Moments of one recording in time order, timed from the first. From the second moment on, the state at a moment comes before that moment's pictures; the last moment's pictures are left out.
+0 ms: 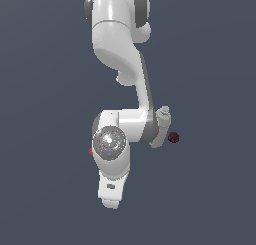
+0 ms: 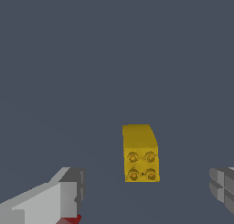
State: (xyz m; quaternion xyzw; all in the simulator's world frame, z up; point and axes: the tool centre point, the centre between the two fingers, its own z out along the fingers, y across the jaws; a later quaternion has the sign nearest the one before) arm 0.174 -0.039 0.080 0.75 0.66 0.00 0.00
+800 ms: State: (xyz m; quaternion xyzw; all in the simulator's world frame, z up) arm 0.176 -0.039 0.049 0.73 0.68 0.00 0.00
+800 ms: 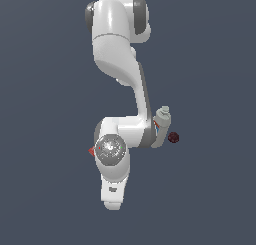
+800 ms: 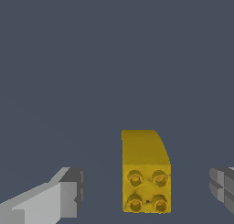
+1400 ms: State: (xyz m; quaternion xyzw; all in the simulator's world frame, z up) arm 0.177 -0.039 0.022 0.73 0.68 0.00 0.00
